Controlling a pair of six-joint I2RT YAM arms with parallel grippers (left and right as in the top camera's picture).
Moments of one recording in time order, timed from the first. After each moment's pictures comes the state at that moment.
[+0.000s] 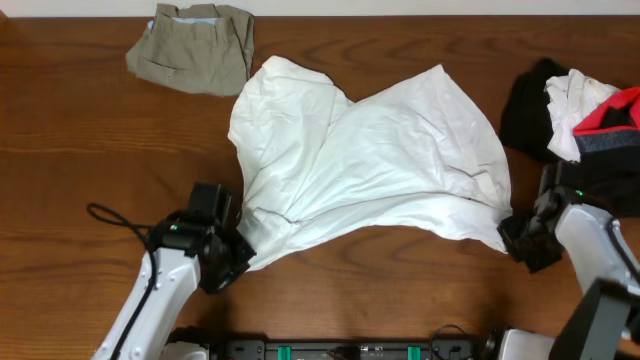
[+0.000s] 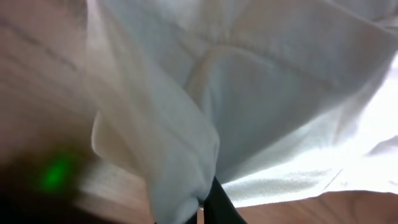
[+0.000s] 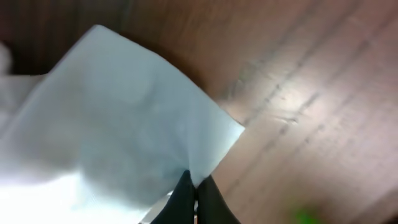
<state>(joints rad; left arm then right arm) -0.16 1.14 0.62 -0.97 0.18 -0.85 -0.31 1.44 0.73 -0.85 0.02 0.84</state>
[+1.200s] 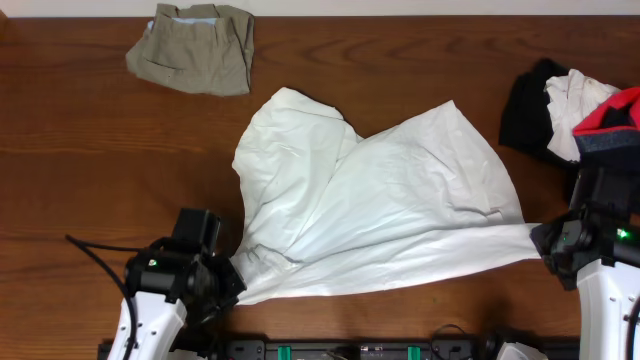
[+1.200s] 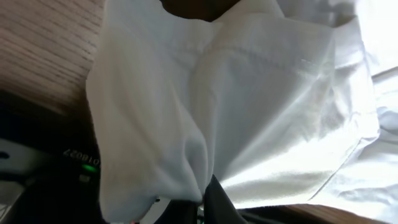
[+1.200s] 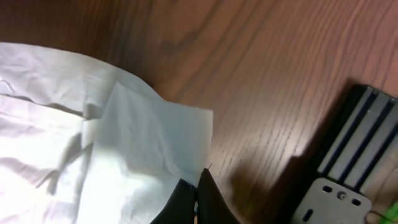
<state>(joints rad) -0.16 0.91 0.64 -1.29 0.18 -0.75 -0.31 1.05 0.89 -1.21 0.21 0.84</state>
